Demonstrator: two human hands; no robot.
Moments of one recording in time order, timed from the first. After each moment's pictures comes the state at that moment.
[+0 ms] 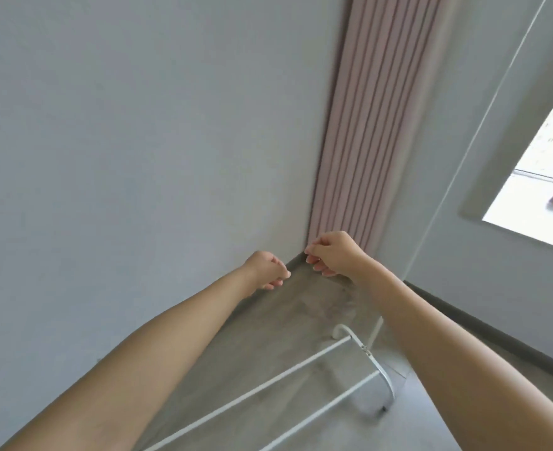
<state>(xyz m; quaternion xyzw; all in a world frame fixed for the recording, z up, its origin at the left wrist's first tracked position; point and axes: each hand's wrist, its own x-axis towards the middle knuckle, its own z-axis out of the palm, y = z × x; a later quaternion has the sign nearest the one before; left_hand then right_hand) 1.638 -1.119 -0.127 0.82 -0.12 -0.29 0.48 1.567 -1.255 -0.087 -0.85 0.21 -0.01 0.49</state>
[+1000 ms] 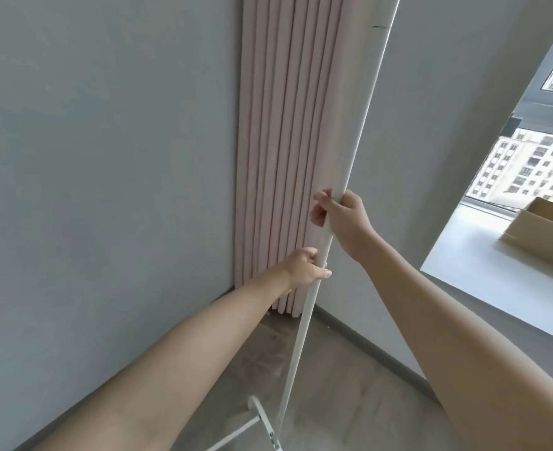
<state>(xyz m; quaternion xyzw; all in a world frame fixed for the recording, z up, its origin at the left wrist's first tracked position) 1.738 -1.635 -0.101 0.77 -0.27 -0.32 0.48 1.702 -1.719 -0.029 -0.73 0.17 -0.24 0.62</state>
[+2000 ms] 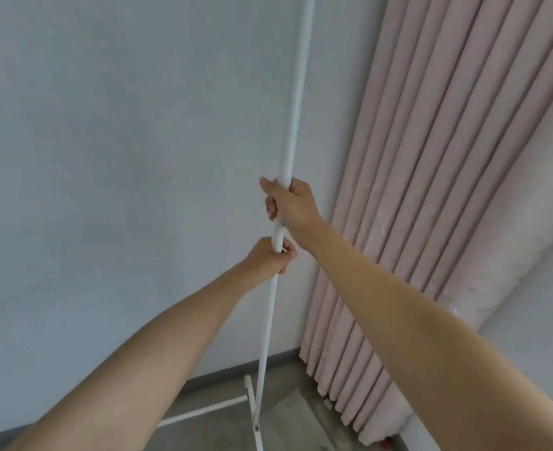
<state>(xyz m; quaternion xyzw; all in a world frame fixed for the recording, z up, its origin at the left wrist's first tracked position) 2.076 -1.668 -0.104 0.82 -0.01 -0.06 0.56 2.085 -1.741 -0.027 -0.68 -0.13 -0.01 0.73</state>
